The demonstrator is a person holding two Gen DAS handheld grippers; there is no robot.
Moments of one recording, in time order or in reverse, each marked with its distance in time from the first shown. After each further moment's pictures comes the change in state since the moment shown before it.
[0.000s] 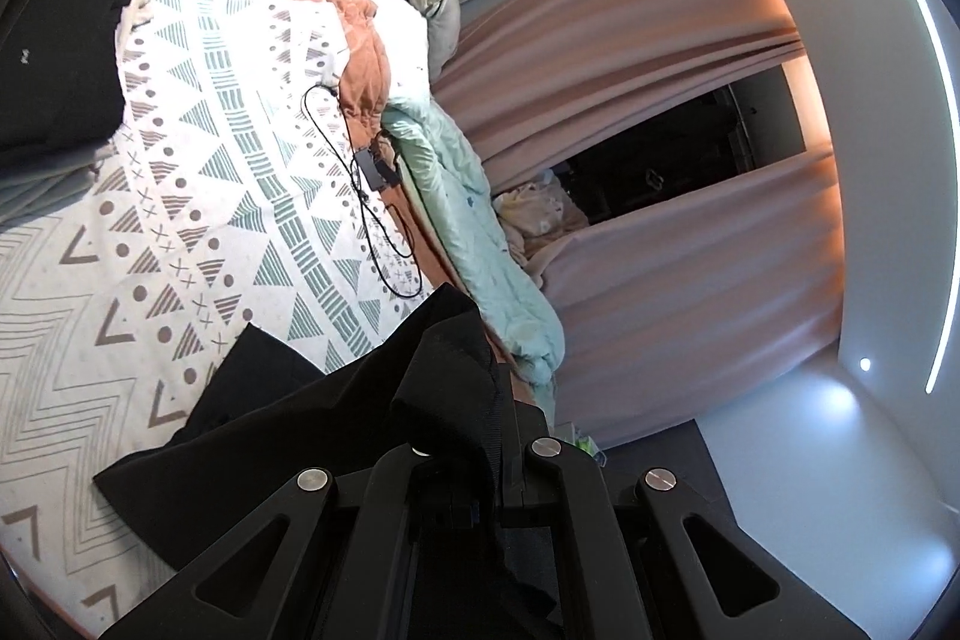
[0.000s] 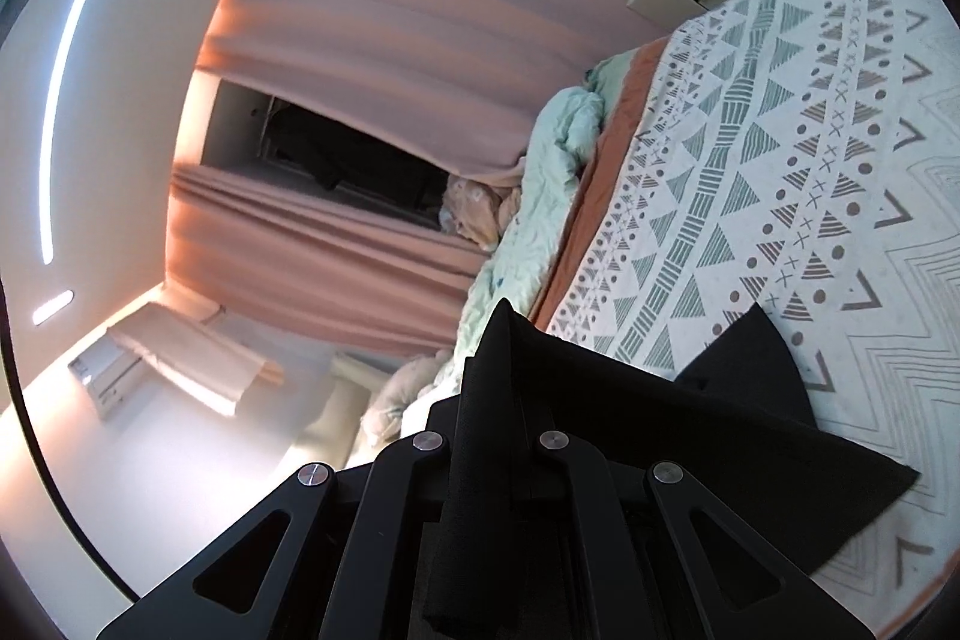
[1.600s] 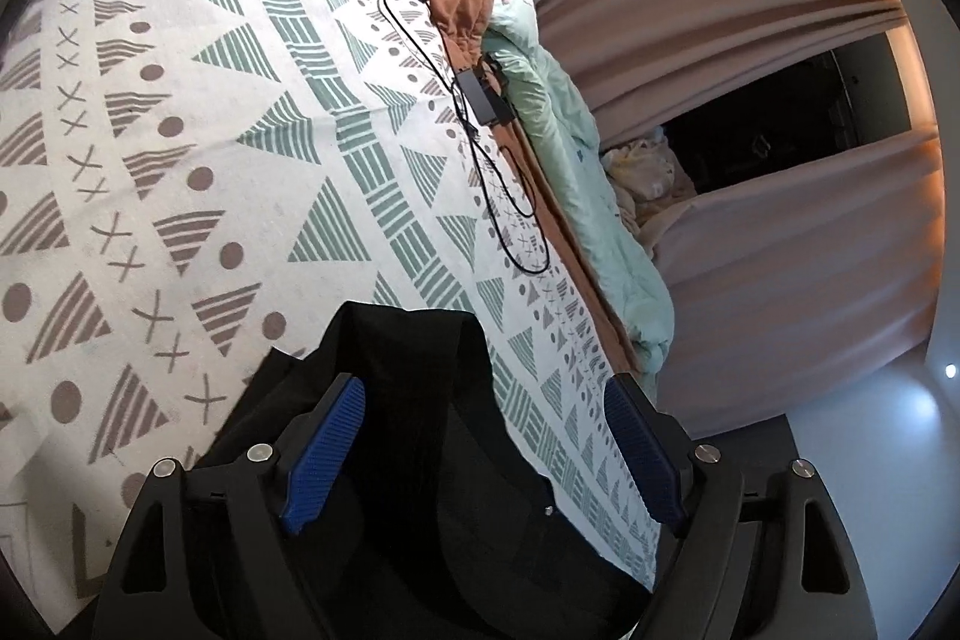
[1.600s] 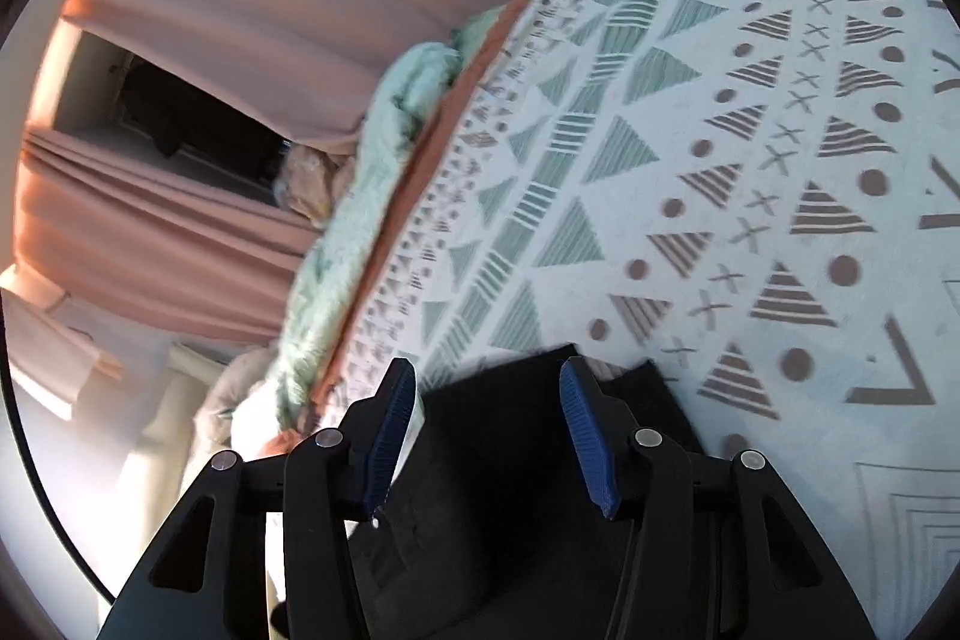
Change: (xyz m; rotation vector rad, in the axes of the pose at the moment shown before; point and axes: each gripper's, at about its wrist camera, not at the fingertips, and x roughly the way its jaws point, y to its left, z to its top) left arm 0.200 0.123 0.000 -0.007 0.077 0.211; right arm 0.157 -0.134 0.020 -0.053 0.084 -0.382
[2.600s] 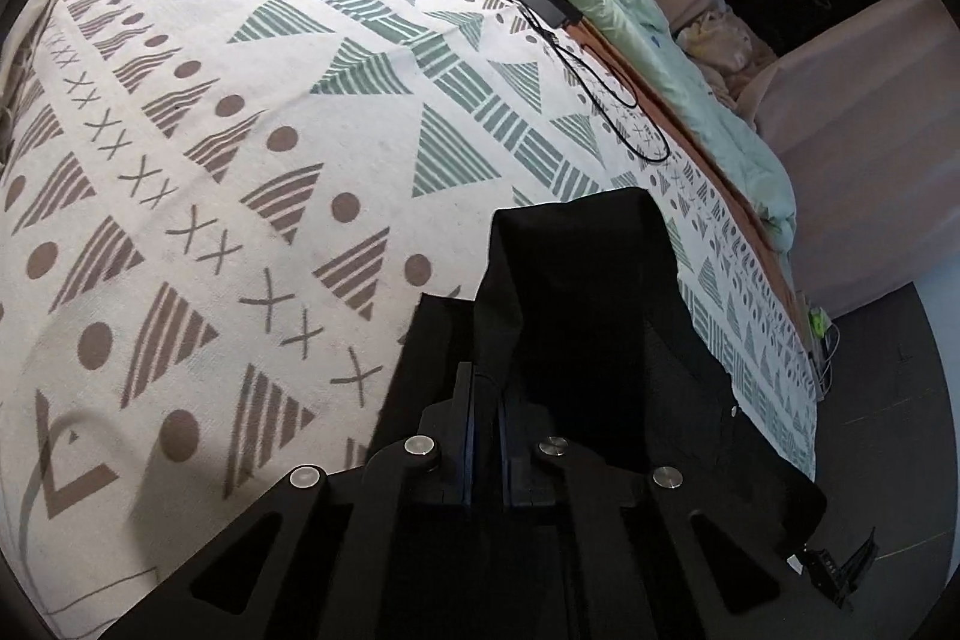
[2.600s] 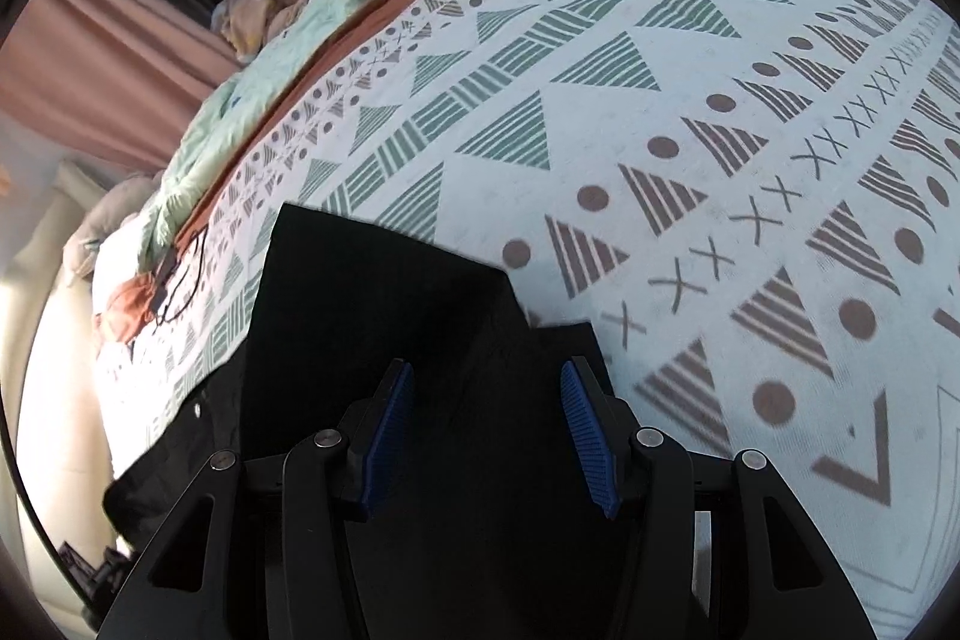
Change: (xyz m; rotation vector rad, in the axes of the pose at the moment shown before) left arm 0.039 0.030 -0.014 0.262 0.194 0.283; right arm 0.068 0.004 -0.012 -0.326 0.230 -0.248
